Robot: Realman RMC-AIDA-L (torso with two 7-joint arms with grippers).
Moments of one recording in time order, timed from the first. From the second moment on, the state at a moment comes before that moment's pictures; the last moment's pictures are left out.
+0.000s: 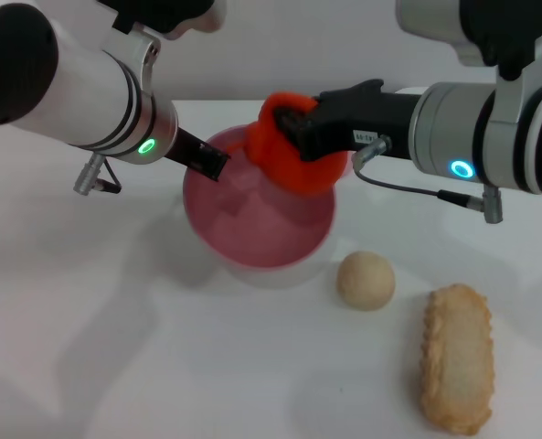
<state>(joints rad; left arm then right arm) -0.63 -2.07 1.75 1.51 -0.28 -1.26 -0.03 0.30 2.08 -1.84 -1.73 0.67 0.83 -0.23</state>
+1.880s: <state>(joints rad) -0.68 -2.07 1.76 1.31 -0.46 -1.25 0.01 0.08 2.08 -1.93 -1.52 0.66 0.09 -0.56</state>
